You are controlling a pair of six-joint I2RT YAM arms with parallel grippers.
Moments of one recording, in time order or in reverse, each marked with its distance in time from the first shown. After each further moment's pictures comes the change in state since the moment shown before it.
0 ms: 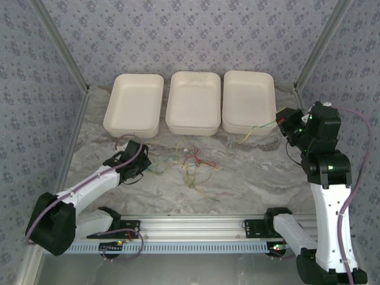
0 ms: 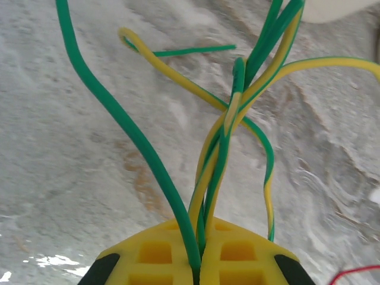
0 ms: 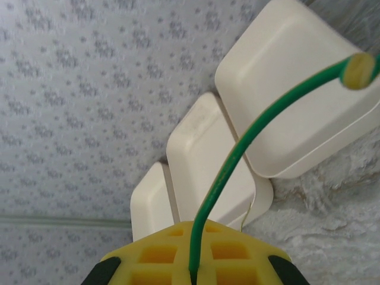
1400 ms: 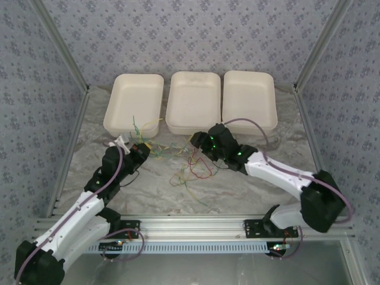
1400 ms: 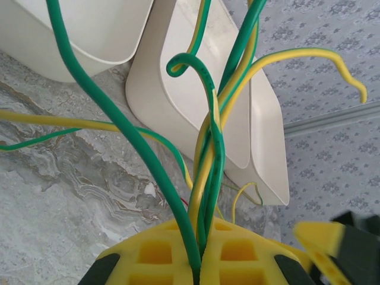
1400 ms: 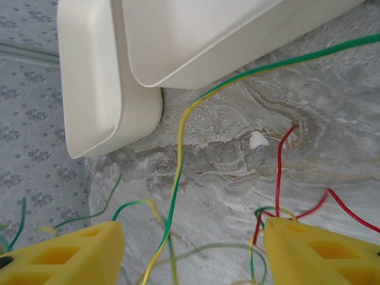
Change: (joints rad) left arm 0.047 -0.429 -0.163 0.380 0.250 -0.026; right arm 0.682 0.525 -0.448 0.737 0.120 0.214
